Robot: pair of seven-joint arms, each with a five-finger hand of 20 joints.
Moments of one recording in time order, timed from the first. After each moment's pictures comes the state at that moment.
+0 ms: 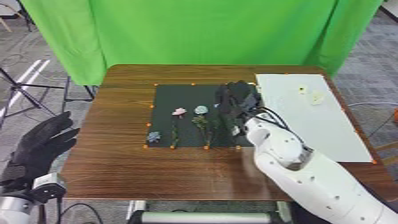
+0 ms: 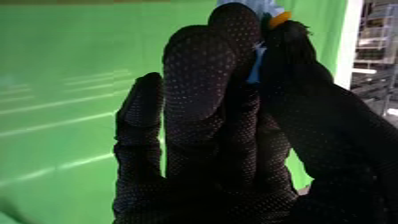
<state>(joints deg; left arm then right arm) 142.6 -59.3 -115.7 -127.3 45.8 7.9 6.1 -68.4 -54.4 42.4 -98.7 -134.1 7.6 18.0</state>
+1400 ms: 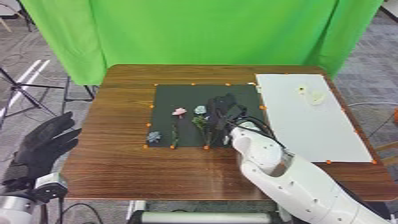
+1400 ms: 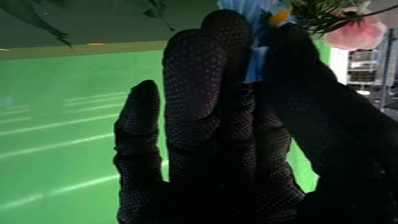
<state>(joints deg) 142.1 -59.2 -115.2 -127.1 45.7 7.9 5.8 -67.5 -59.2 38.0 -93.8 -139.1 4.4 22.1</state>
